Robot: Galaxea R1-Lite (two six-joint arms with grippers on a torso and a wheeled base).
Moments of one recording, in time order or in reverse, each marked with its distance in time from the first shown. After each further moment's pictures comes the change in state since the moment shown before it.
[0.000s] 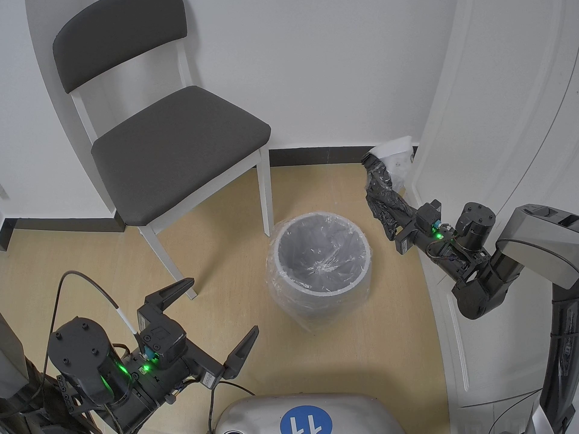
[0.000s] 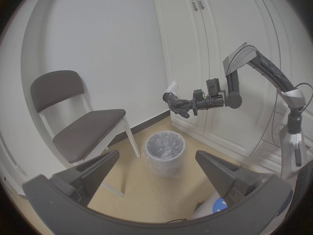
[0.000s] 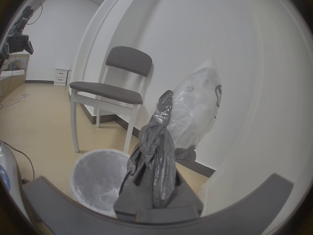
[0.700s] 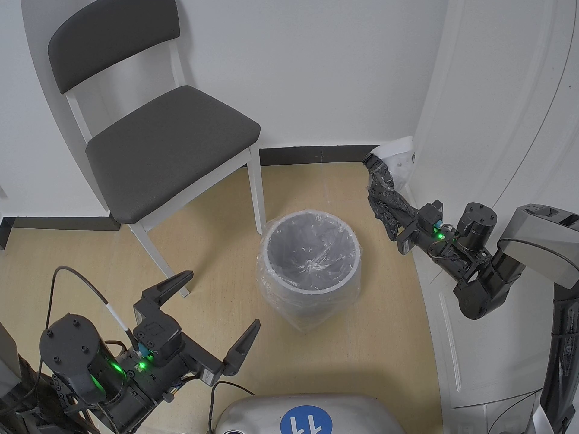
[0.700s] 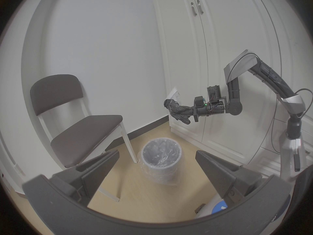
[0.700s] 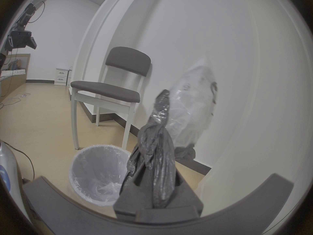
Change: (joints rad) left arm -0.009 -0.029 -0.015 -0.002 0.000 0.003; right arm 0.000 -0.007 0.011 0.000 0.001 -0.002
